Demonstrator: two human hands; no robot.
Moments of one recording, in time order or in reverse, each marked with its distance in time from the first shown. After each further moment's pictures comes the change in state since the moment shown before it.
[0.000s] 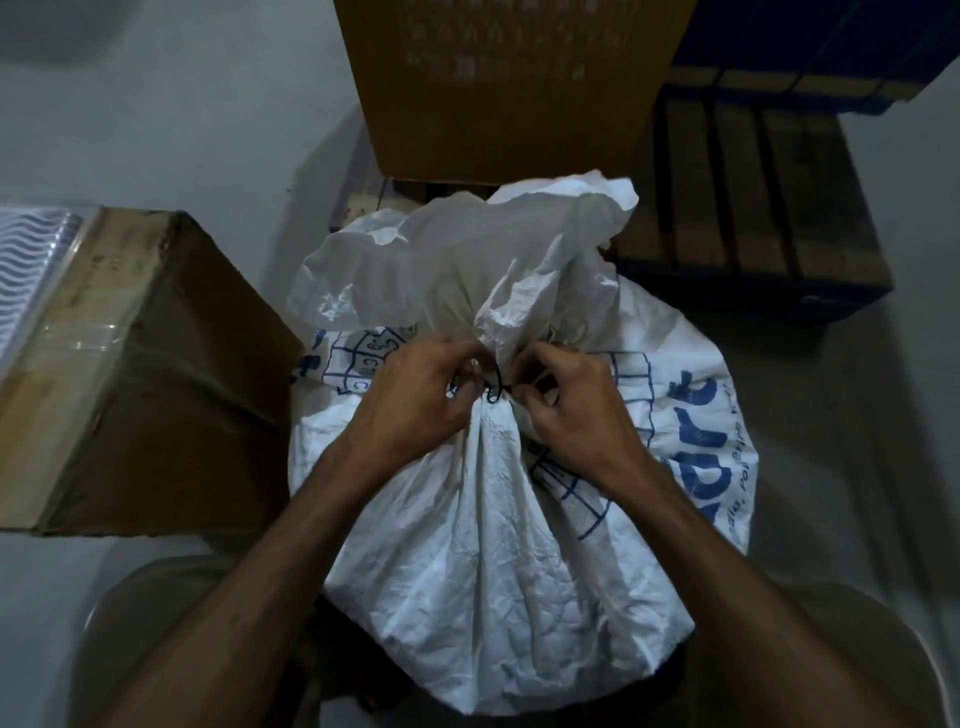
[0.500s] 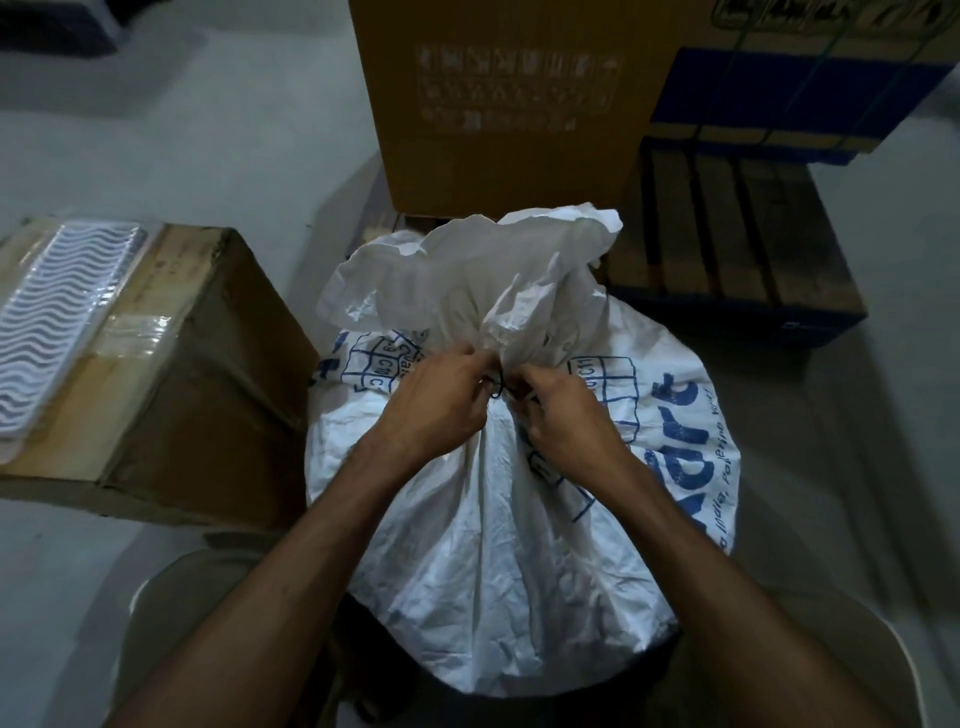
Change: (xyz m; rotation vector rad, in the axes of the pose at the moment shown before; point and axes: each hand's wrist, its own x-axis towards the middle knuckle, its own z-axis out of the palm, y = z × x) left_hand -0.018 0.023 0.004 0.182 -0.042 0.032; right_hand -0.024 -0.010 0.005 -0.157 -0.084 0.043
